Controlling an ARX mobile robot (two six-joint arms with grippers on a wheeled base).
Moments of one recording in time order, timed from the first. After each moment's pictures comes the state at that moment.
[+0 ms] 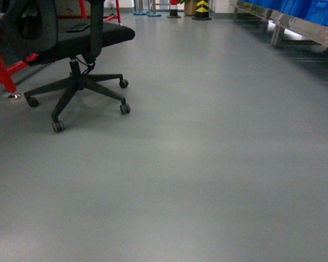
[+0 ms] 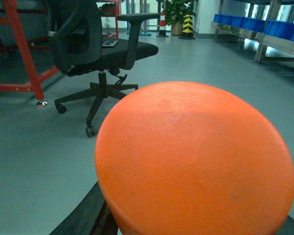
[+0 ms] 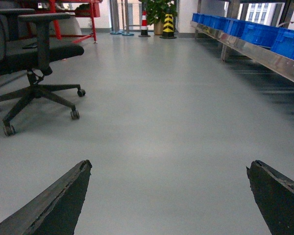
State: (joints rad) left arm 0.00 0.01 0.01 -0.01 0.00 0.00; right arm 0.00 0.00 0.01 -0.01 0.00 0.00
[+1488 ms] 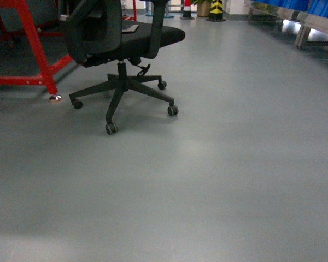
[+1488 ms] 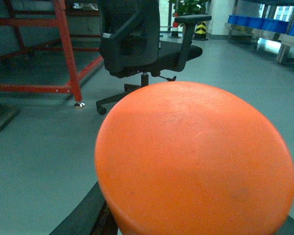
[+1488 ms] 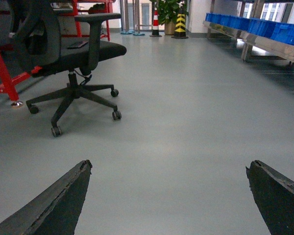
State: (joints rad) left arm 0.00 0.01 0.01 -0.01 0.00 0.00; right arm 0.00 0.00 0.01 0.00 0.00 0.00
